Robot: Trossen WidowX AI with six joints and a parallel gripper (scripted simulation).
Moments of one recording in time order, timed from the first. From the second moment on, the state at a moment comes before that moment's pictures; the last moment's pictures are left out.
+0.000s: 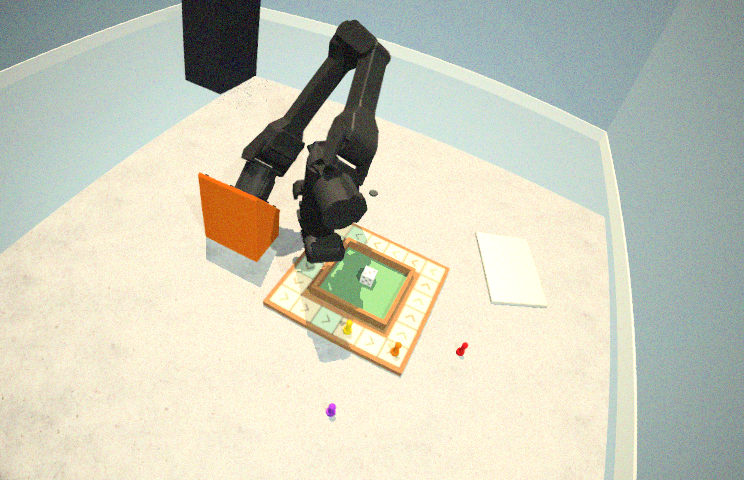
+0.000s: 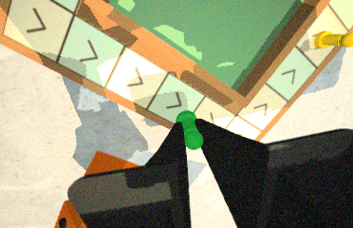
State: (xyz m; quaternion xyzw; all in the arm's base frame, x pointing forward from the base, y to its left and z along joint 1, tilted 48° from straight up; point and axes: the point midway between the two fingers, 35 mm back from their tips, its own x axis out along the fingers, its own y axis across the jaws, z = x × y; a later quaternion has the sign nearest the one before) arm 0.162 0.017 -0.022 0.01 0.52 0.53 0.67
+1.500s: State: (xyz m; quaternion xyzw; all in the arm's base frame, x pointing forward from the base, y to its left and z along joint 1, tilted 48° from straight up) arm 0.162 0.010 -0.014 0.03 0.53 0.53 0.66
